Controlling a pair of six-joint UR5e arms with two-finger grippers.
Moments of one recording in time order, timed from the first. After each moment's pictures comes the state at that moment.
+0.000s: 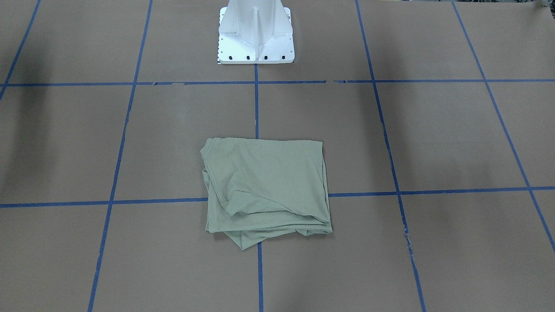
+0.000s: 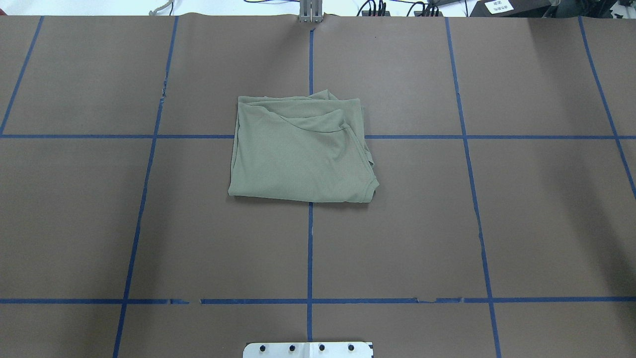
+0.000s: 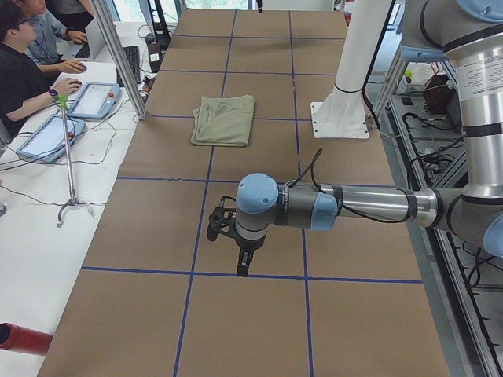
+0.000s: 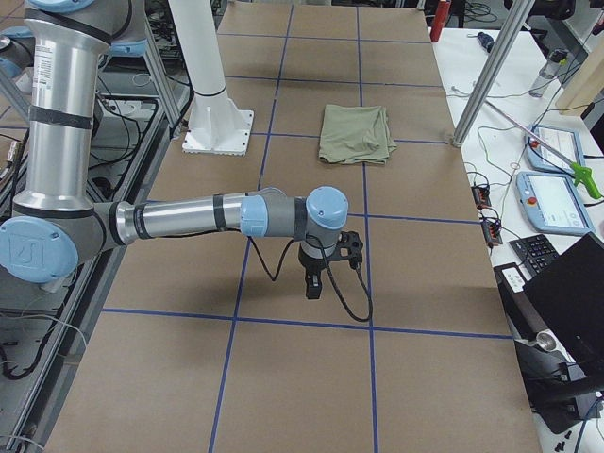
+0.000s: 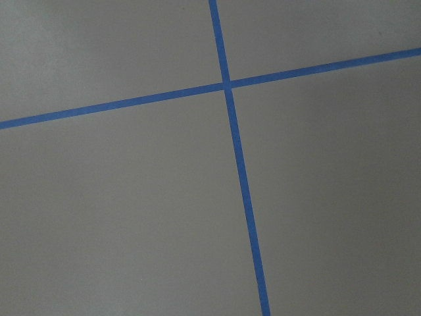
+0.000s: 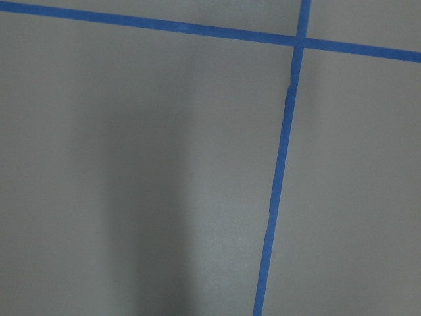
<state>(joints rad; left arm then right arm) -1.60 -1.32 -1.89 -1.62 -2.35 0.10 1.45 -1.73 1.88 -1.72 2.35 -0.03</state>
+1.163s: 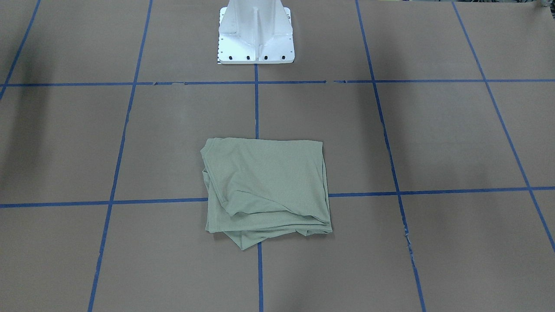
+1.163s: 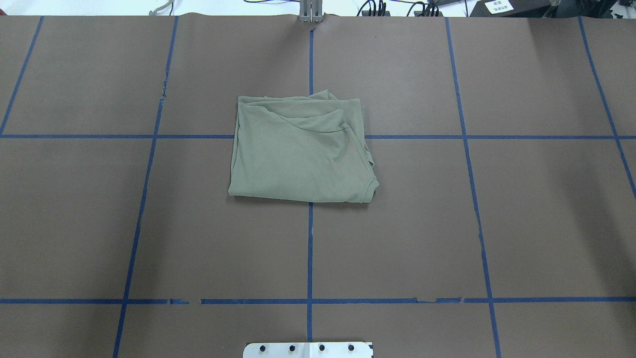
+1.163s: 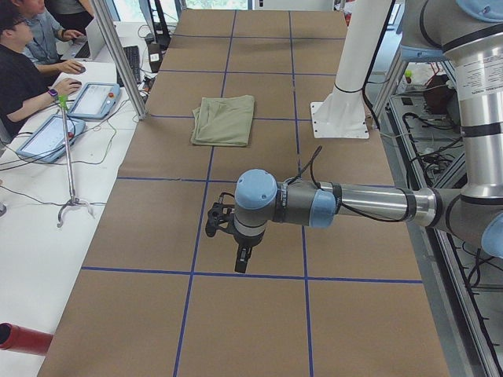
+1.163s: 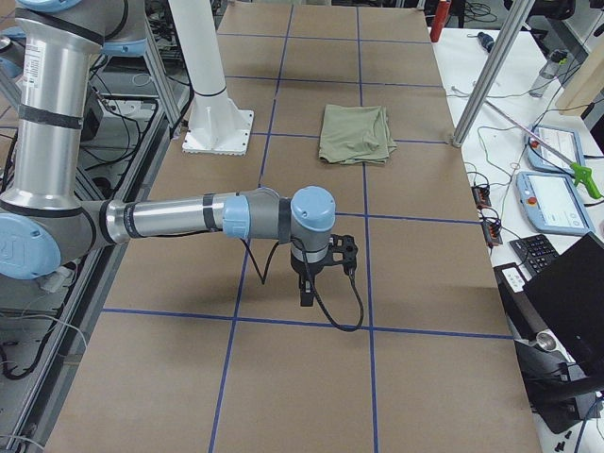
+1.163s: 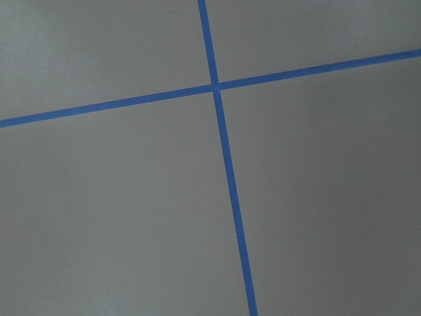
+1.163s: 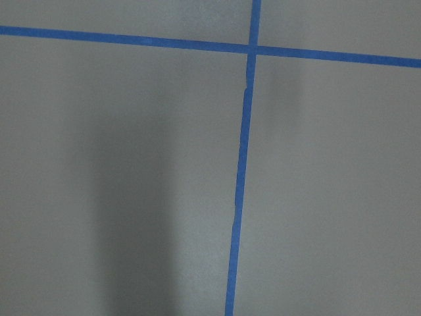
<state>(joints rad) -1.60 -1.33 -1.88 -1.63 -2.35 0.10 1.53 -1.78 1.91 -1.70 2.32 -0.05</state>
